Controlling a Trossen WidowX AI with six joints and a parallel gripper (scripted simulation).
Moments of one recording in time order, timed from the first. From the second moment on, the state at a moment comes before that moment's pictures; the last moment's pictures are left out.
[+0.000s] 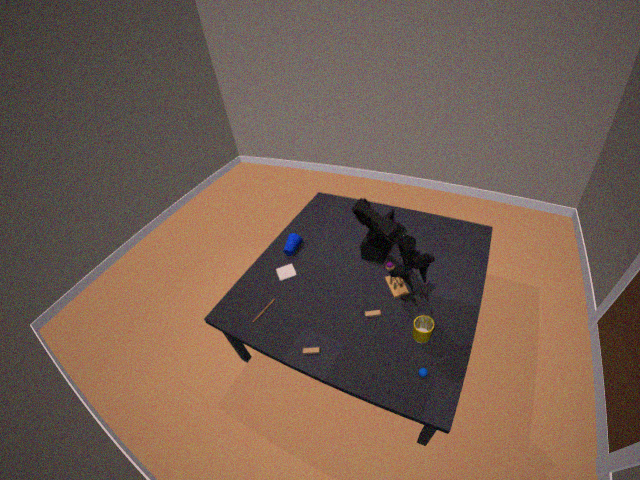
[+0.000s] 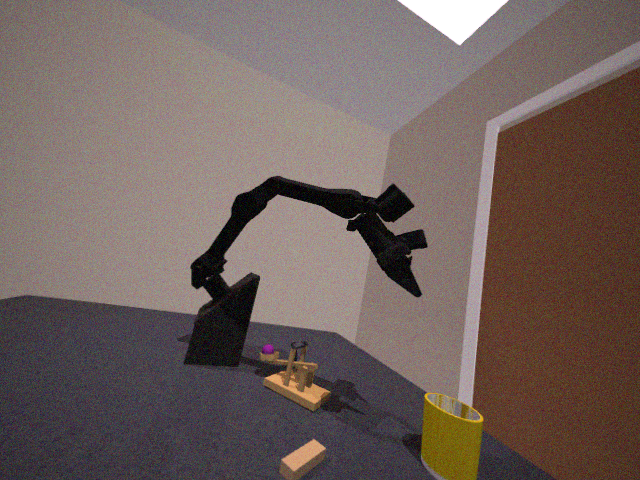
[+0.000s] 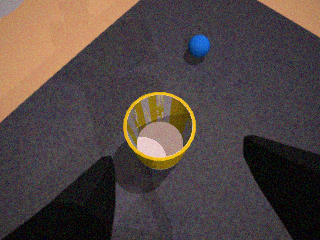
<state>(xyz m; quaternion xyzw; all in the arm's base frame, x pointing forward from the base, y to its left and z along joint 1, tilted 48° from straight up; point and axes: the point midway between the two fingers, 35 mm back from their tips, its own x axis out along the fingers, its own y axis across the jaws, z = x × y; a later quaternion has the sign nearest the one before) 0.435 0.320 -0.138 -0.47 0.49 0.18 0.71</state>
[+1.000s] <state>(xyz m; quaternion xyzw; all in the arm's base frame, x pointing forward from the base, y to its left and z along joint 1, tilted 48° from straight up) 0.392 0.311 -0.158 -0.53 0.51 0.21 0.64</state>
